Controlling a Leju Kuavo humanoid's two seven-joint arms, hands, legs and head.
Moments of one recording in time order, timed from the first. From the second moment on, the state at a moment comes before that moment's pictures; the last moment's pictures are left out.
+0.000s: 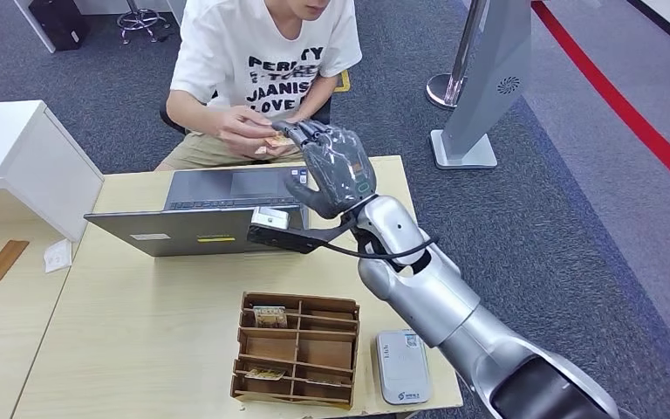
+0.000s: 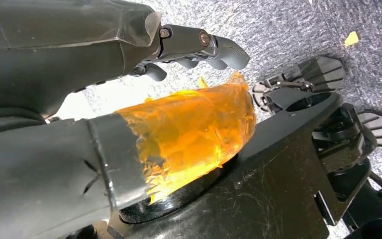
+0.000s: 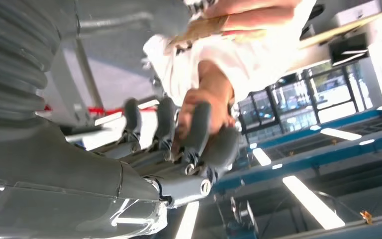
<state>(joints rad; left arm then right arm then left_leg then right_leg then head) -0.18 -0.17 1.00 -0.21 -1.29 -0.34 0.19 -0.71 0.12 0.71 -1.20 0.92 -0.27 -0.05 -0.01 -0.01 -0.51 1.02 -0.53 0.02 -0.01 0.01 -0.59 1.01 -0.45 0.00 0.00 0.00</state>
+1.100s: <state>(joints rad) -0.10 -0.15 1.08 -0.21 -1.17 -0.30 0.12 -0.13 -0.02 0.63 -1.75 -0.44 0.53 -0.30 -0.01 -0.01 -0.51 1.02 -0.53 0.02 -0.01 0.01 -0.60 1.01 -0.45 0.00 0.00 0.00</state>
